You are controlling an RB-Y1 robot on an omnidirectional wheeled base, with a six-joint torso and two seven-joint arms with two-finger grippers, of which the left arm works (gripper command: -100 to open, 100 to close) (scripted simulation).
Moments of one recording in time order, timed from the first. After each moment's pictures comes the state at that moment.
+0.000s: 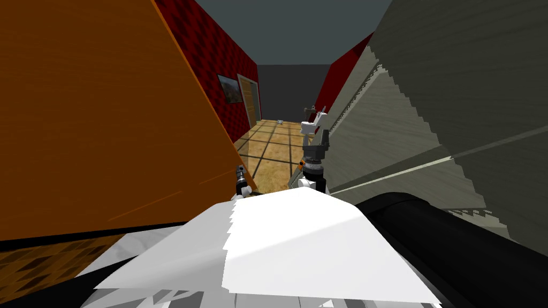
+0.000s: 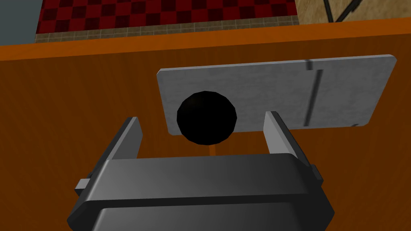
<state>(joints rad) -0.27 0.00 0.08 -0.45 0.43 -0.93 -0.30</state>
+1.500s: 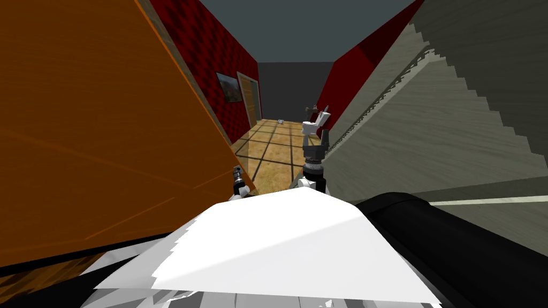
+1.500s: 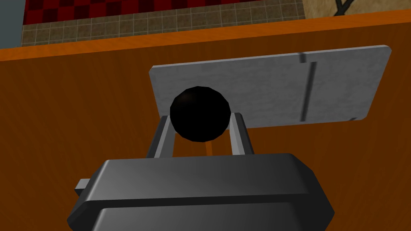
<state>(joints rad) -0.28 0.03 0.11 -0.44 0.47 -0.93 -0.32</state>
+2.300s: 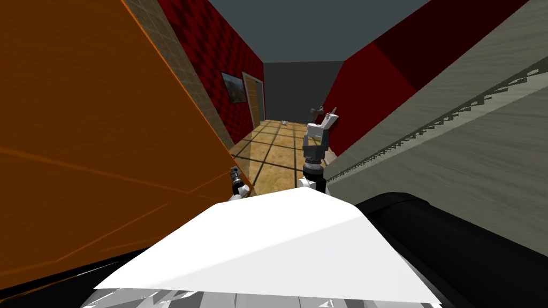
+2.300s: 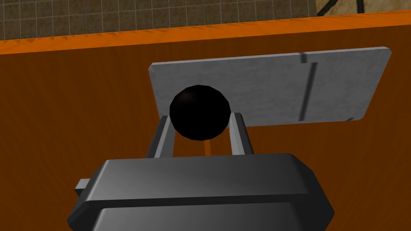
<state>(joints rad) -0.29 0.02 0.18 -0.43 0.53 -0.95 -0.37</state>
